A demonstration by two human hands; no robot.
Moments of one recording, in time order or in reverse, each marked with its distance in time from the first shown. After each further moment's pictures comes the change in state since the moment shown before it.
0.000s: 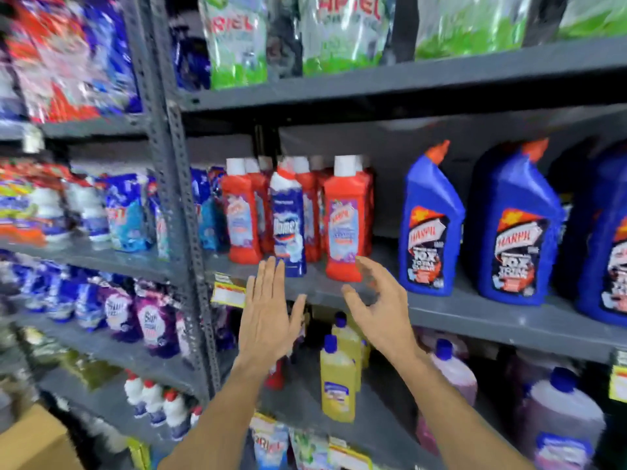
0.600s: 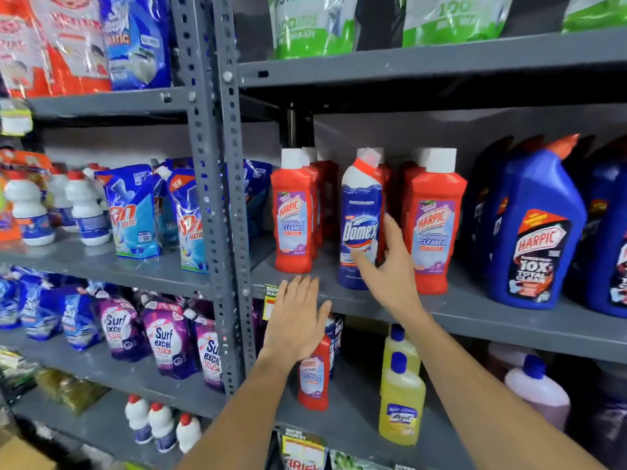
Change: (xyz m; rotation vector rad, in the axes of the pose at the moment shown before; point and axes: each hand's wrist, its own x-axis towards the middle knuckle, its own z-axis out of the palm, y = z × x) left_hand 0.050 -0.135 0.046 -0.023 -0.196 0.150; right_hand 0.085 -0.019 0.155 0.016 0.066 0.141
